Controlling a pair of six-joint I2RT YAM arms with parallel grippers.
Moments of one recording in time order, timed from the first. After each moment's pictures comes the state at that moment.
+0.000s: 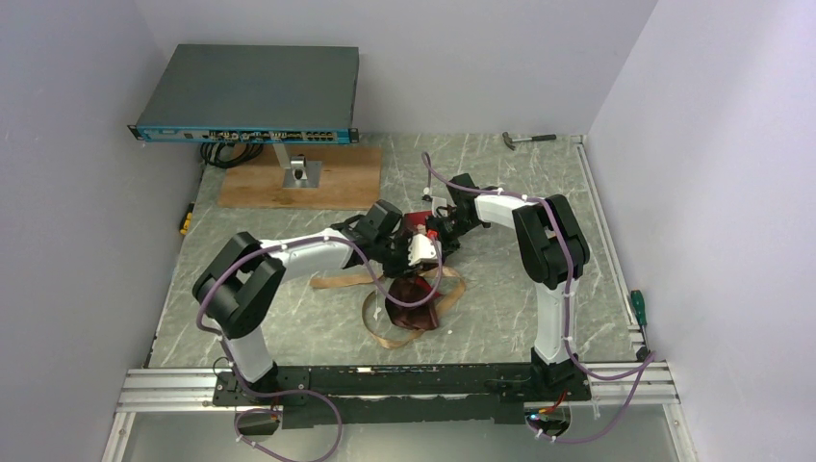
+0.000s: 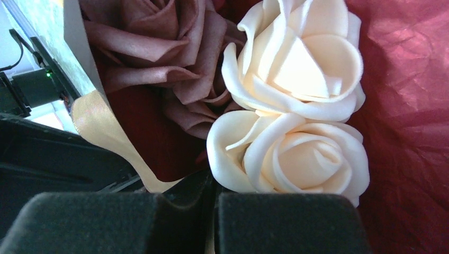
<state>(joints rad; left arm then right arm) -0.75 1.73 1.04 -0.16 0.48 0.70 0.39 2.08 1.31 -0.54 -0.75 0.09</state>
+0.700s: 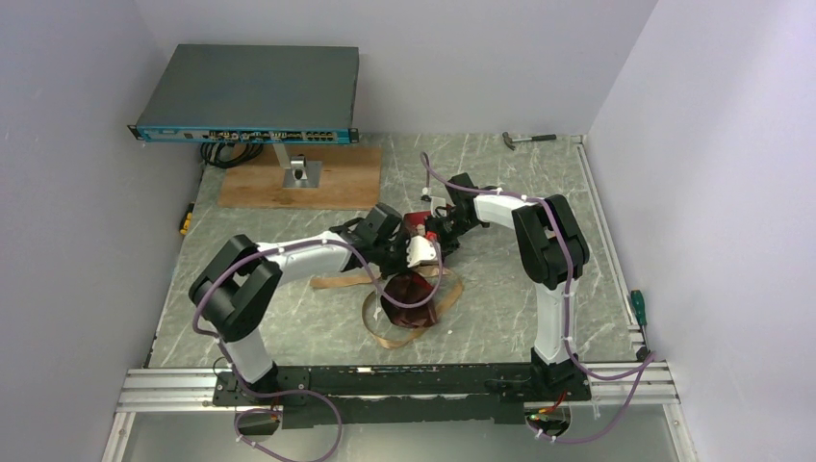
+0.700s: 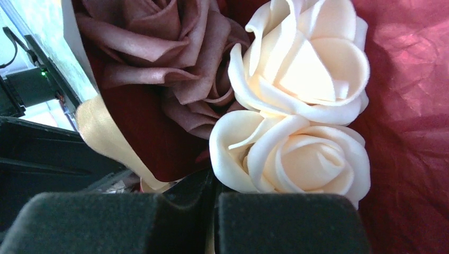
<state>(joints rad) -0.76 1.74 1.04 -0.18 0.40 0.69 0.39 2.08 1.31 -0.55 -0.74 0.08</state>
